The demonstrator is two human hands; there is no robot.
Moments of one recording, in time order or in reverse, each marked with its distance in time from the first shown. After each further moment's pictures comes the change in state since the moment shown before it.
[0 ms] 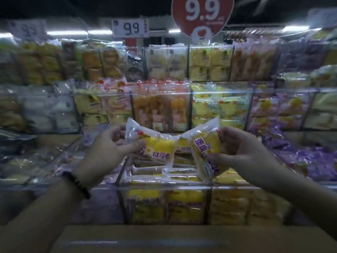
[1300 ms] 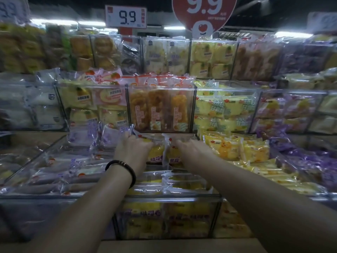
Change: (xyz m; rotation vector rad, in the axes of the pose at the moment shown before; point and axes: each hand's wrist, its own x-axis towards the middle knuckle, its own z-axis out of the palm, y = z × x) left_hand 0.087 -0.086 0.053 1.568 -0.040 0.382; right_hand 0.138 0.071 0.089 -1.373 -0.198 0.156
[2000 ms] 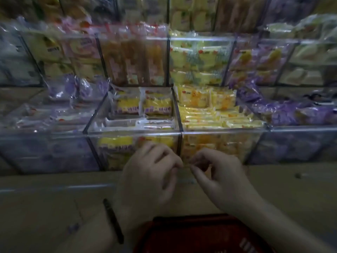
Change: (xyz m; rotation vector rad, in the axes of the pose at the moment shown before) left_hand -0.186 0.136 -0.085 -0.825 0.220 0.283; right_hand -0.264 0.051 0.048 0.751 0.334 -0.041
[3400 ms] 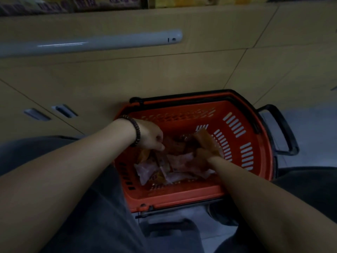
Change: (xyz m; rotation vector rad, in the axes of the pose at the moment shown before) left_hand -0.131 -0.003 0.220 -0.107 -1.756 -0.272; right_hand -0.287 0.259 0.228 -0.141 -1.251 0.744
